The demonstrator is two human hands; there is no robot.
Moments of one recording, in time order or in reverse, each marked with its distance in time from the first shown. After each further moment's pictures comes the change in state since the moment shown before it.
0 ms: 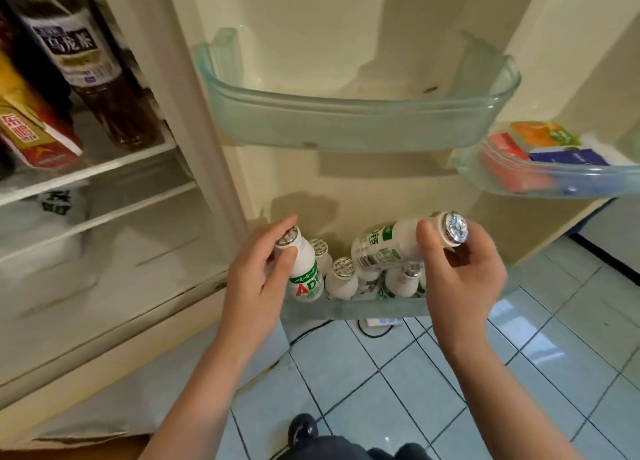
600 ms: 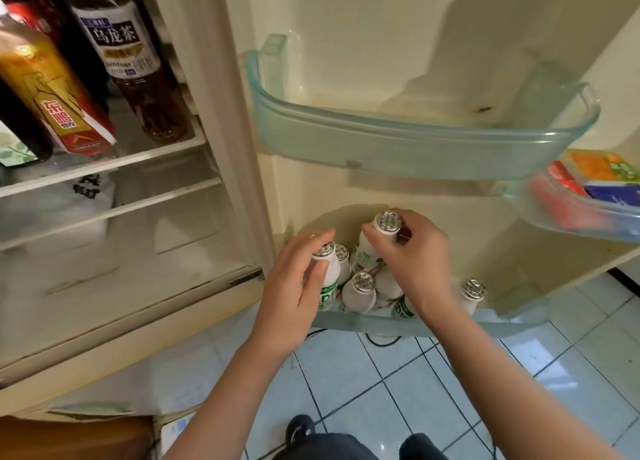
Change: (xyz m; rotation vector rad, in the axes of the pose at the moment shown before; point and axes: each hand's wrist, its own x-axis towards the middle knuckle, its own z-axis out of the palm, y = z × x) left_hand 0.002 -0.009 0.015 0.128 -0.008 0.071; right_hand 0.030 0.029 0.066 -0.356 -0.481 -0.121
